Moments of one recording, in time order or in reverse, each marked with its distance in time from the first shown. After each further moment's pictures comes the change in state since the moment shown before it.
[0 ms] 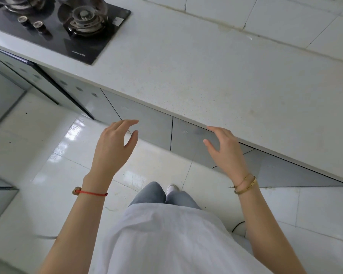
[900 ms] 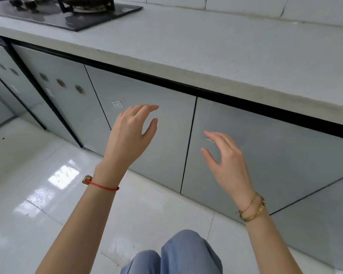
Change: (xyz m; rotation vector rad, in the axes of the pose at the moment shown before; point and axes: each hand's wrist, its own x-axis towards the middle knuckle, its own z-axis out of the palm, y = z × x) left_hand 0.037 -0.187 0.284 0.072 0.286 0.275; right_hand 0.068 0.172 0.310 0.029 0.288 -0.288
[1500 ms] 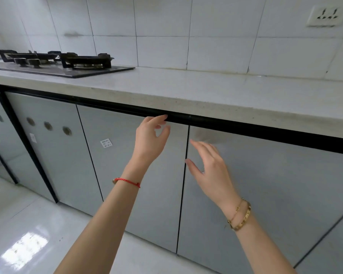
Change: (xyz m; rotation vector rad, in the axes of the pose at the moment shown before) left_hand 0.070 -0.001 0.077 -0.468 0.164 -0.112; right_hand 0.047 0.013 0.044 -0.082 0.188 -0.183
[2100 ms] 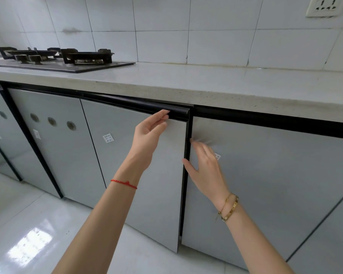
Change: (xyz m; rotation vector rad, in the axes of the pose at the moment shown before) left_hand -0.030 -0.004 -0.023 -0.622 -0.082 -0.254; right_hand -0.017 -0.008 0.032 0.002 -0.020 0.081
